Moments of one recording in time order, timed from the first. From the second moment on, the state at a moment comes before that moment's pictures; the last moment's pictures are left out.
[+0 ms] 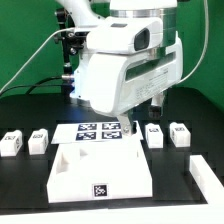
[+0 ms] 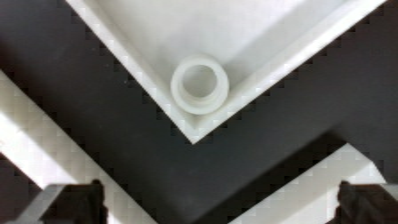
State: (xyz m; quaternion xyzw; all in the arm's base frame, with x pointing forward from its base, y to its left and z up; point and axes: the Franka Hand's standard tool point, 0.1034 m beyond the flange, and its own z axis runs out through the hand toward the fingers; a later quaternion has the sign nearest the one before) arm 0.565 0.056 0.113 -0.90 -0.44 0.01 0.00
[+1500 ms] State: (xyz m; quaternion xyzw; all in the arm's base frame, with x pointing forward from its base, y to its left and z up) arm 0.482 0.006 0.083 -0.64 -0.77 0.01 0.00
